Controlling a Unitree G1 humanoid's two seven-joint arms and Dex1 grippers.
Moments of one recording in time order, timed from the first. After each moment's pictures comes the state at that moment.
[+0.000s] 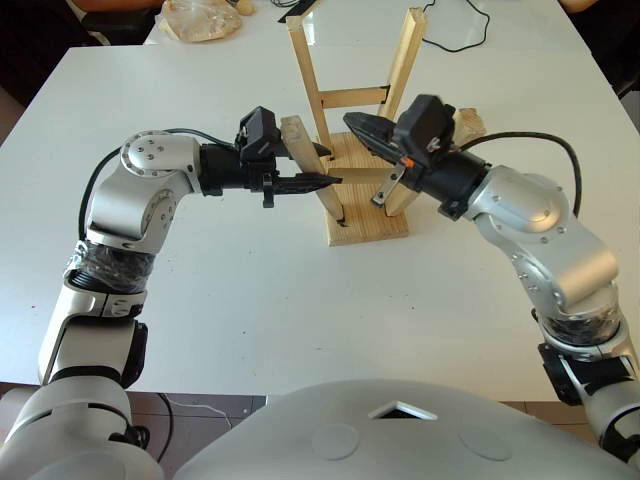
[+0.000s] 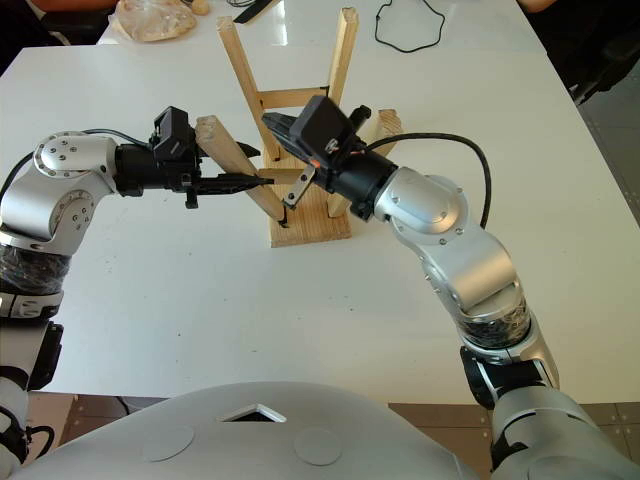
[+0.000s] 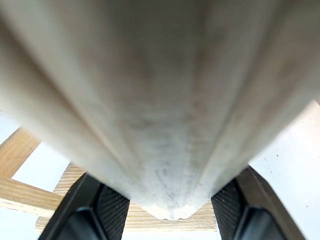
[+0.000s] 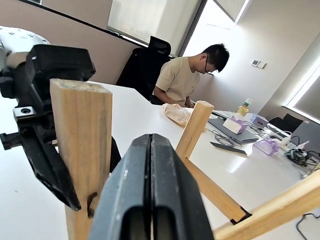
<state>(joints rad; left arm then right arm) -0.49 0.70 -0.20 -0.03 -0.54 0.34 -1.14 -0.39 -0.49 0.35 -0.66 0.25 0.63 0.36</state>
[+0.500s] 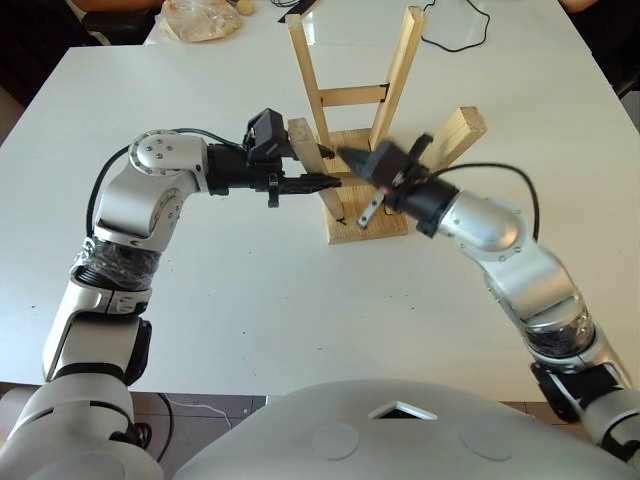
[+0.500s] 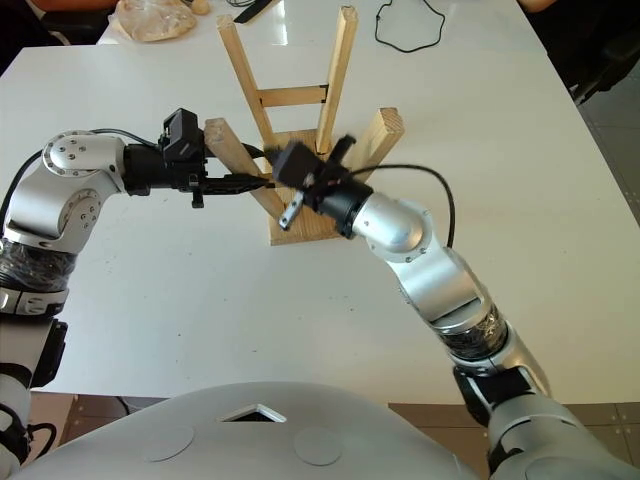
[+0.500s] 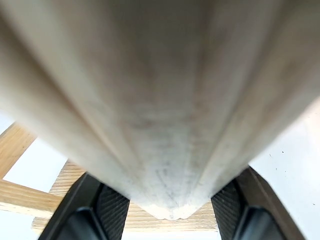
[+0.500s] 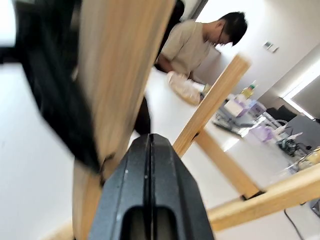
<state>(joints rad) -0.51 0.69 -0.23 -0.01 -0.51 0.34 -1.14 -0.37 -0.34 0.29 -0.65 0.21 0.61 0.37</state>
